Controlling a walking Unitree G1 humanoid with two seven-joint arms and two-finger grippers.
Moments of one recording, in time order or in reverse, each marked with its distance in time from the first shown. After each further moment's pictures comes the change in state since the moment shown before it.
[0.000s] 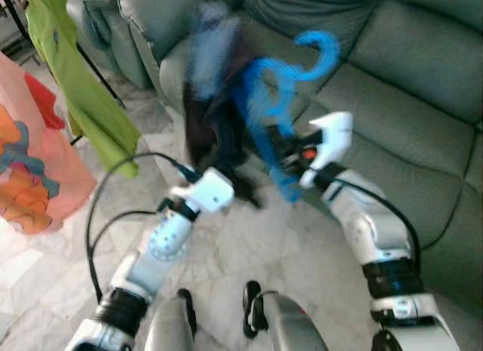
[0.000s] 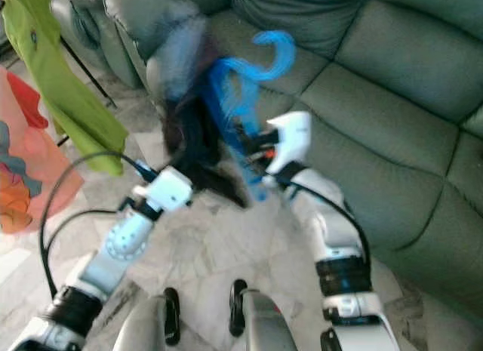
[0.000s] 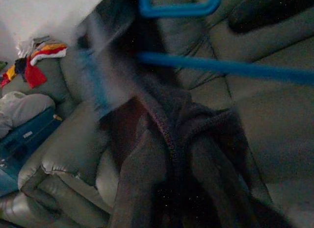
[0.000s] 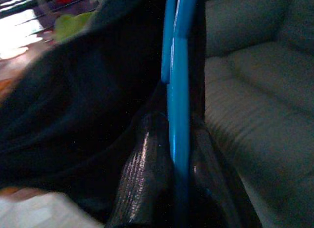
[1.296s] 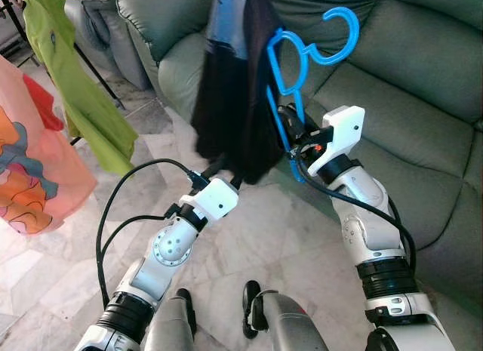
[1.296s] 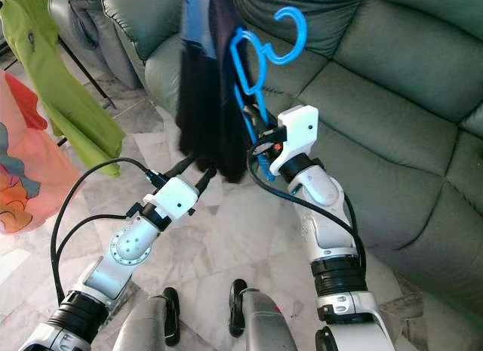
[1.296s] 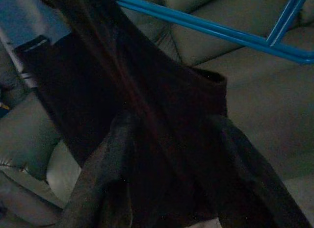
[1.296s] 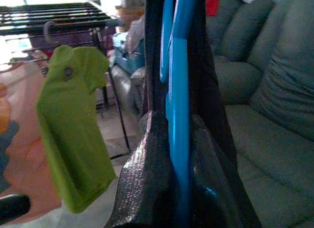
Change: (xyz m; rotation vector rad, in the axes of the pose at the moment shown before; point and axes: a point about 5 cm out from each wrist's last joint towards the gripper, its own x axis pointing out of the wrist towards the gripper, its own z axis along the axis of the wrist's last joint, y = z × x) left arm -0.005 -0.019 -0.003 -0.121 0.040 -0.142; right arm 0.003 0.010 0.013 -0.209 -0.182 0.025
